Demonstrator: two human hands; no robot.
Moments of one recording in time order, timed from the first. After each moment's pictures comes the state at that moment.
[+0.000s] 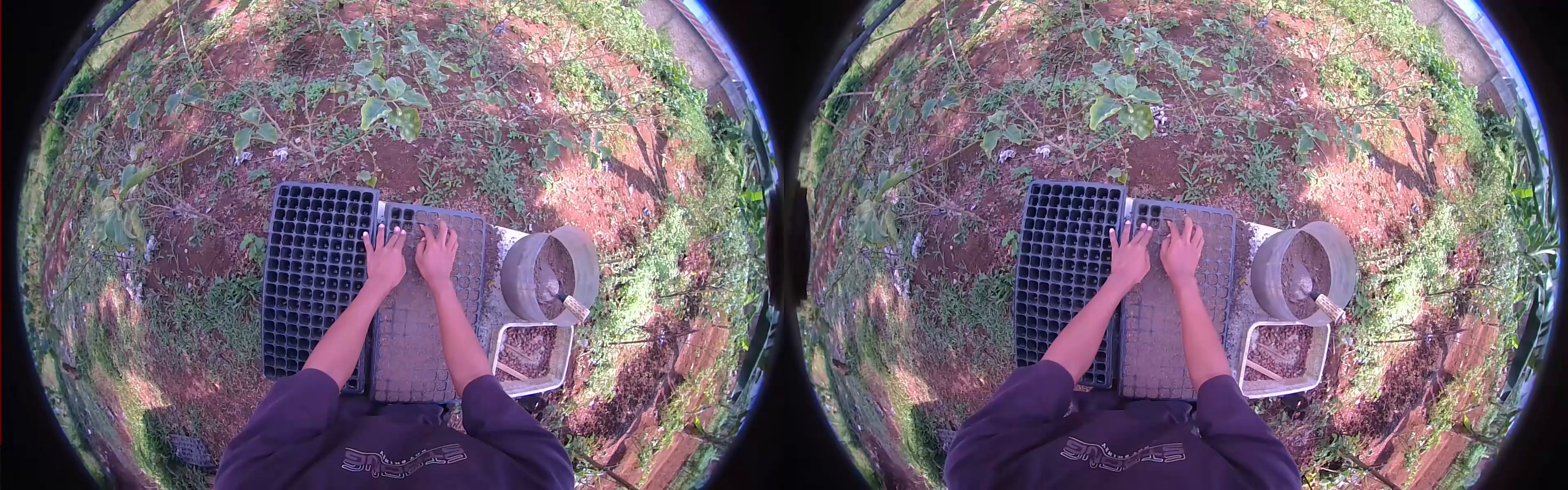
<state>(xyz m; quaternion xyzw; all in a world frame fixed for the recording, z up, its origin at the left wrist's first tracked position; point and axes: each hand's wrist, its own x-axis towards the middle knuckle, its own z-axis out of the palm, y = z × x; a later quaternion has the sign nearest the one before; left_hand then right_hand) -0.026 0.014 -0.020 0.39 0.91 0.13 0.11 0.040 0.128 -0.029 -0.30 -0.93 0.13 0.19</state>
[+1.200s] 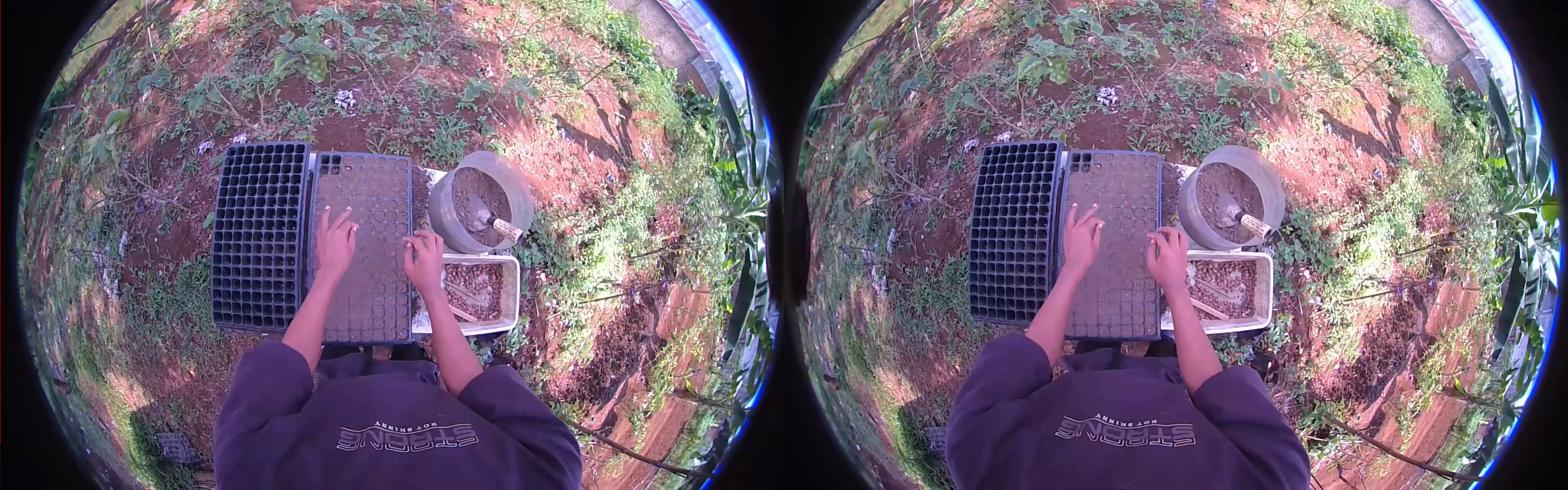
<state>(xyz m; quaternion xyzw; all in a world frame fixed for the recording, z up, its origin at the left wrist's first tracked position) 0.101 -0.009 0.013 0.35 0.88 0.31 -0.01 0.258 0.134 0.031 -0.23 -0.89 0.24 0.30</state>
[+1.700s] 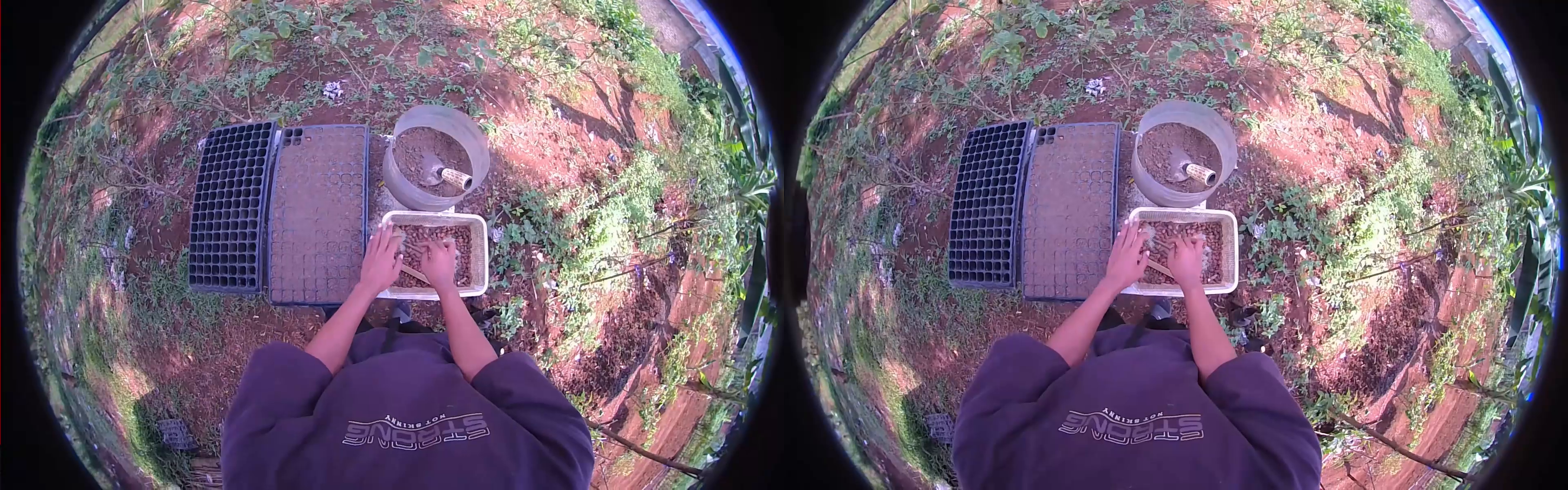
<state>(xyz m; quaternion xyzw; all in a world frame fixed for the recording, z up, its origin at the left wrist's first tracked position) 0.319 0.064 -0.020 0.48 0.82 0.29 0.10 0.431 0.201 -0.046 -0.30 -0.90 0.20 0.24</state>
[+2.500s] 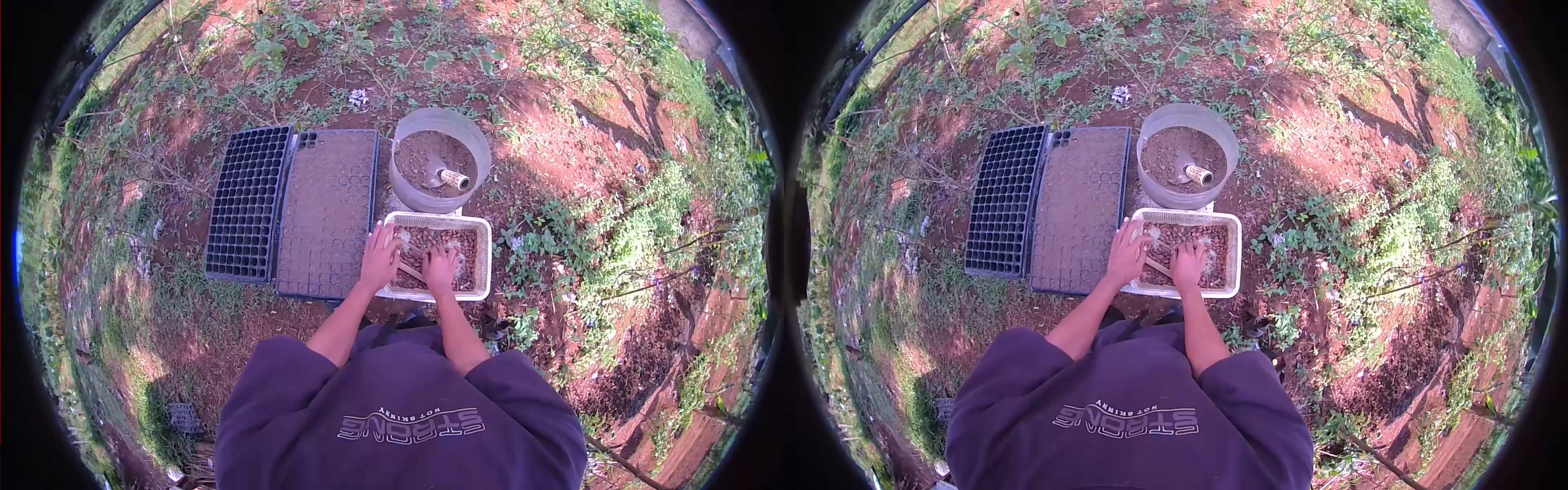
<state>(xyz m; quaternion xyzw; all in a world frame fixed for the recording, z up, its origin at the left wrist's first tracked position) 0.322 0.067 -0.019 0.46 0.84 0.26 0.07 0.439 0.197 -0.065 -0.34 -0.91 0.19 0.15</state>
